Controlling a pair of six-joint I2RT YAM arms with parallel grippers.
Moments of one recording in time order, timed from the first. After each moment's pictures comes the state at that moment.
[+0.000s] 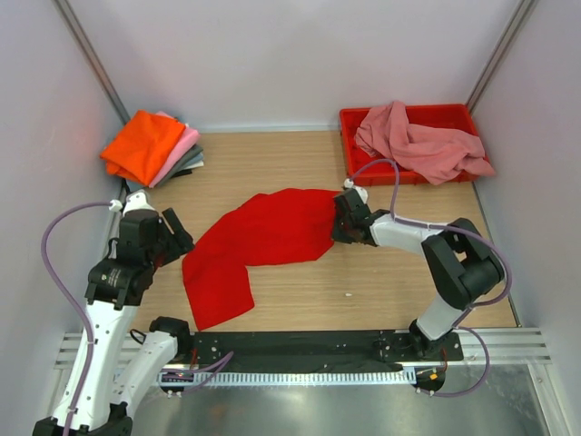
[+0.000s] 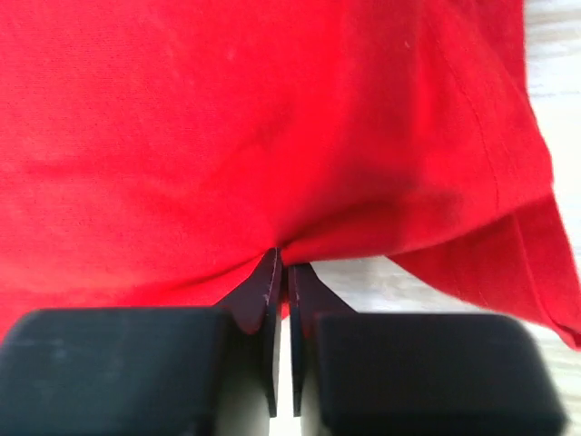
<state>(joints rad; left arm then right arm) -0.19 0.70 0.97 -0.98 -0.22 -0.55 0.55 1.66 0.86 -0.14 0.12 0.66</state>
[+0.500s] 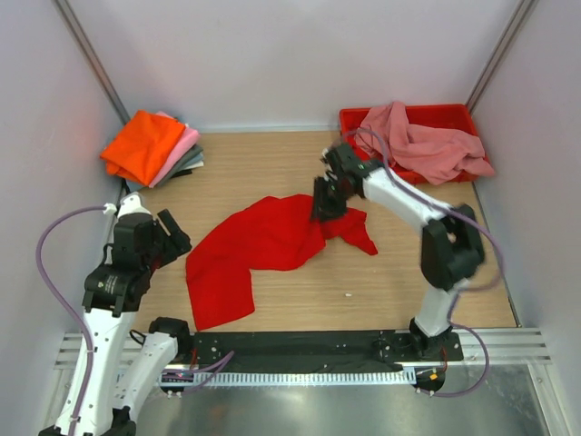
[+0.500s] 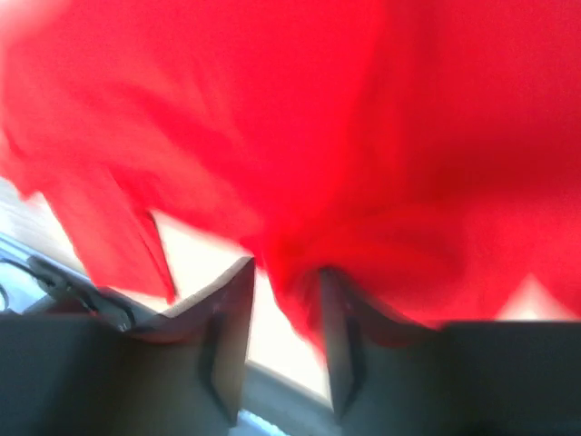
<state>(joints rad) -0.16 0.67 0.97 -0.98 -0.20 -0.55 0.51 1.65 1.26 -0.68 -0.23 0.55</state>
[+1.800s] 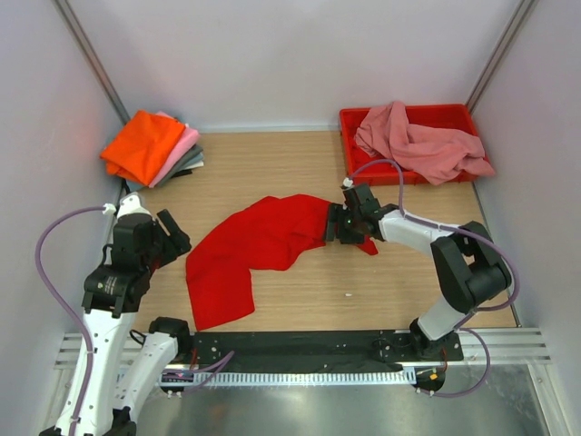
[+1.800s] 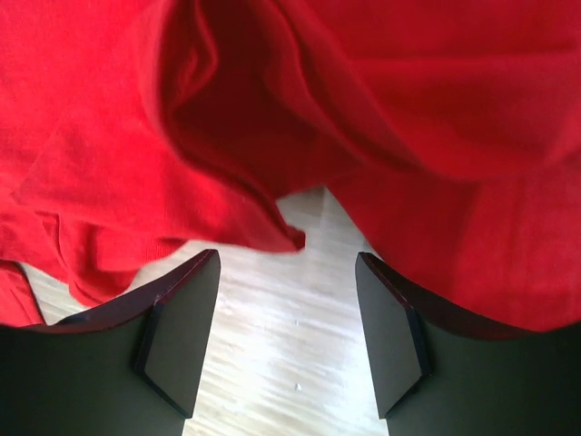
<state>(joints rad) -0.15 0.66 0.97 -0.98 -0.20 -0.55 0.47 1.60 0.88 -0.26 -0.13 0.53</state>
